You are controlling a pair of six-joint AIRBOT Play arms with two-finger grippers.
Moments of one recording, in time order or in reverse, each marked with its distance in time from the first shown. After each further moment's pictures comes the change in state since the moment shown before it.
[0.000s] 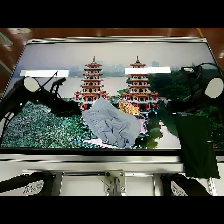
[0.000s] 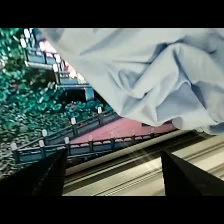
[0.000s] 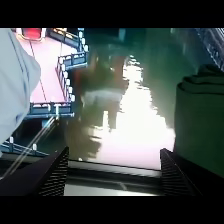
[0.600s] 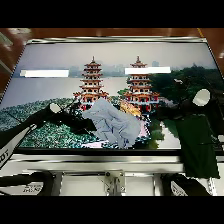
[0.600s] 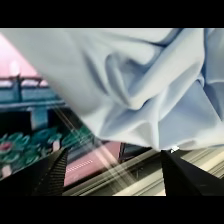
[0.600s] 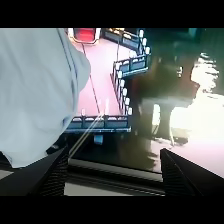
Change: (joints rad) left arm -0.119 -0.128 -0.306 -0.298 0.293 0.123; right arm 0.000 0.000 -0.159 0.180 -0.111 0.036
